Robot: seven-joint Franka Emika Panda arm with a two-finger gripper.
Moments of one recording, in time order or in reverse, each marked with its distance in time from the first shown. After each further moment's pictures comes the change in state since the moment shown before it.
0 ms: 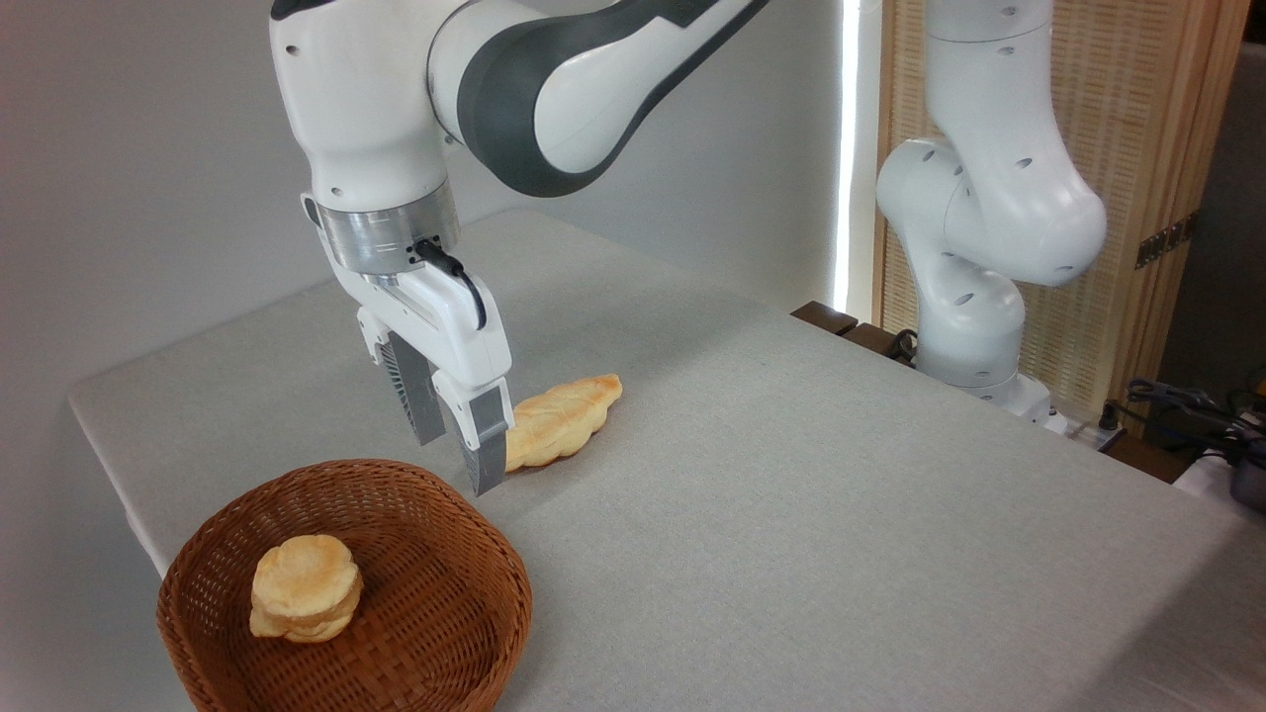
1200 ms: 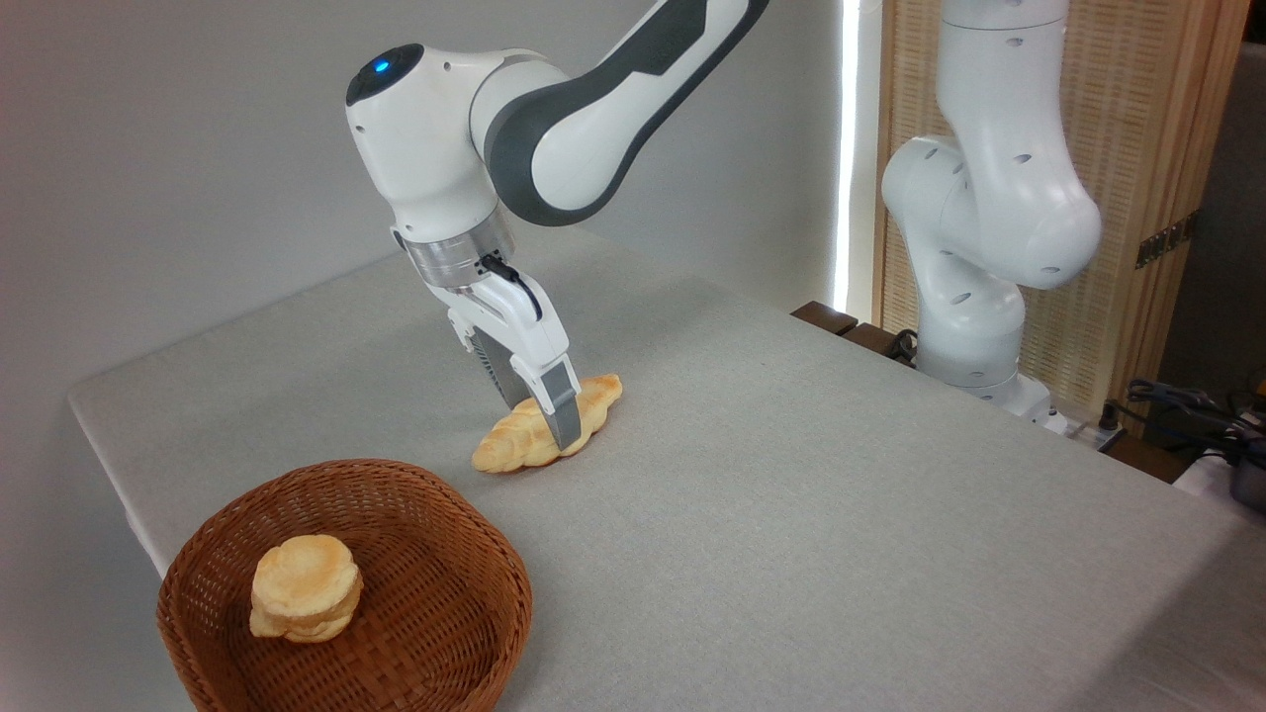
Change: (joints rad) arm -0.106 -0.104 -0.098 -0.308 0.000 0.035 -0.164
